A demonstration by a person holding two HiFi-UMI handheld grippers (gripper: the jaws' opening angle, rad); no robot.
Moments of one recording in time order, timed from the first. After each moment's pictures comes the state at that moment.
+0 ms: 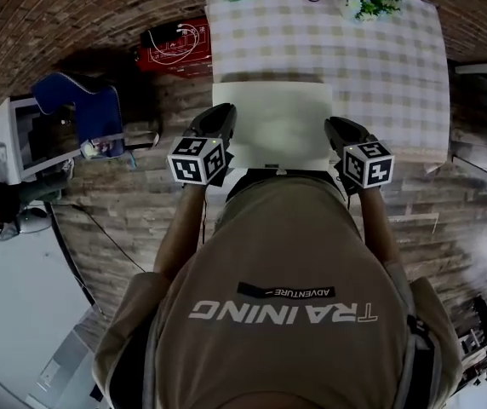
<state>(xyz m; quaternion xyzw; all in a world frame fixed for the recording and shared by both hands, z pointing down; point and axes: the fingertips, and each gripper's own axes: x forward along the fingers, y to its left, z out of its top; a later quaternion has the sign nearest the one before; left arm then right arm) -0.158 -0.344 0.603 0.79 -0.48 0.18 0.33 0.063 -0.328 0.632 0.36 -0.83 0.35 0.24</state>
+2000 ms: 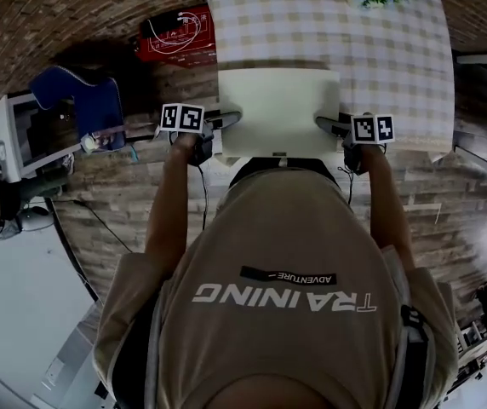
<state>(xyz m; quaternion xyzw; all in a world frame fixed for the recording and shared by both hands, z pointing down) -0.202 -0.288 0.737 0.70 -0.27 0.20 0.63 0.050 -0.292 0.738 0.26 -0.74 0.58 0.23</state>
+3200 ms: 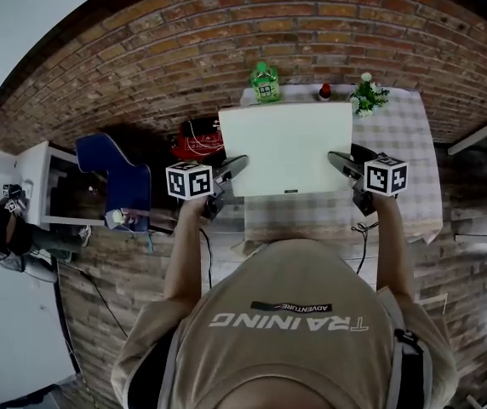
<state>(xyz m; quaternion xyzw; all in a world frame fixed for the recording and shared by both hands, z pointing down) -0.220 -0.418 0.522 0.85 -0.39 0.11 0.34 0.037 -0.445 0.518 0.32 -0.89 0.31 0.11</state>
